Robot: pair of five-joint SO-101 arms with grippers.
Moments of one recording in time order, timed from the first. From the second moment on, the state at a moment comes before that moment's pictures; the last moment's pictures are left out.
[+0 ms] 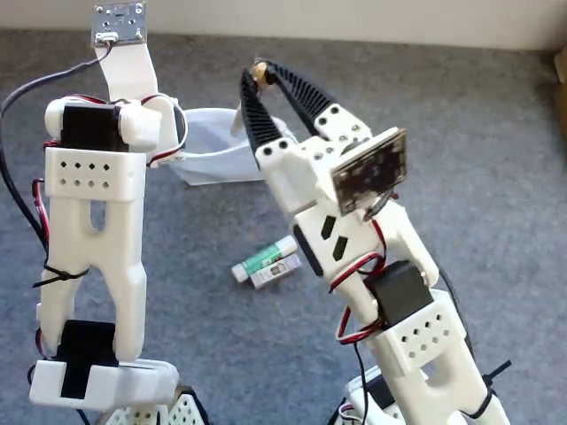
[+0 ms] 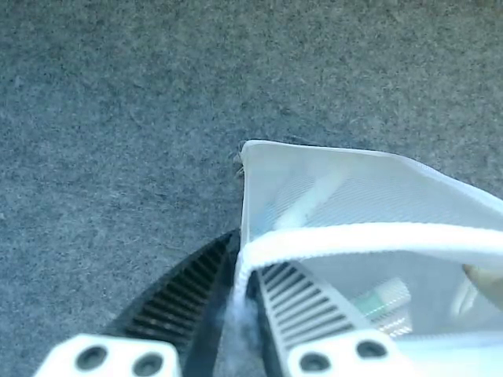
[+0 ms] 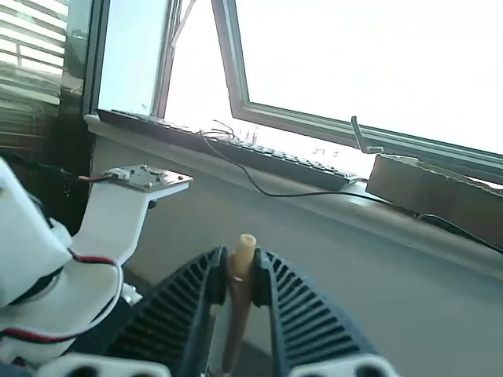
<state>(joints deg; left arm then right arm) -1.3 -0.9 -18.9 93.1 17.2 -33.6 -49.7 31.4 11.9 14.3</state>
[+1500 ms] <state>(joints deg) -1.2 -0.9 -18.5 93.1 17.2 -38.4 -49.6 39.3 17.3 27.2</state>
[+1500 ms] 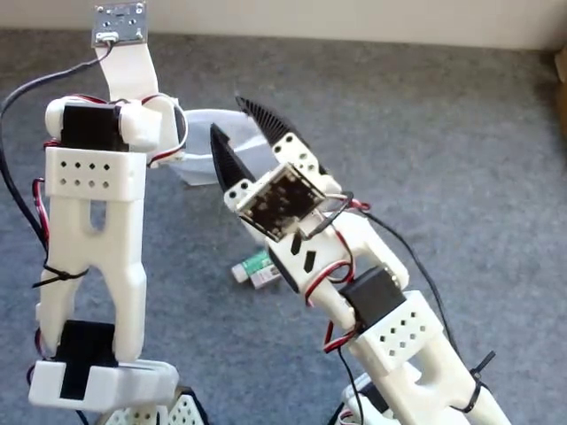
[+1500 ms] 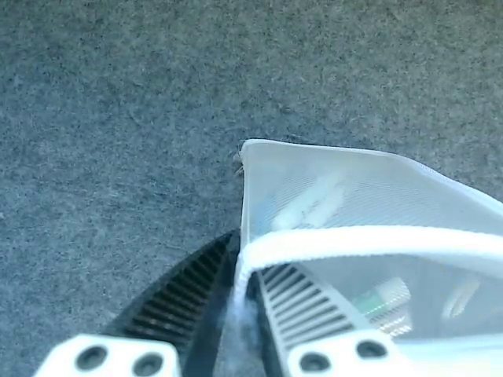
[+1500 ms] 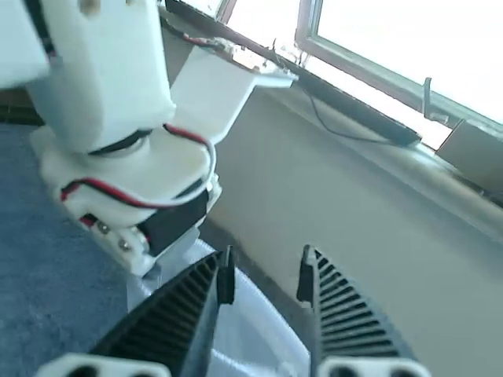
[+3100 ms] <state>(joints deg) -1.2 -0.9 -18.3 93.1 17.2 -38.5 -67.3 53.3 54.2 -1.5</state>
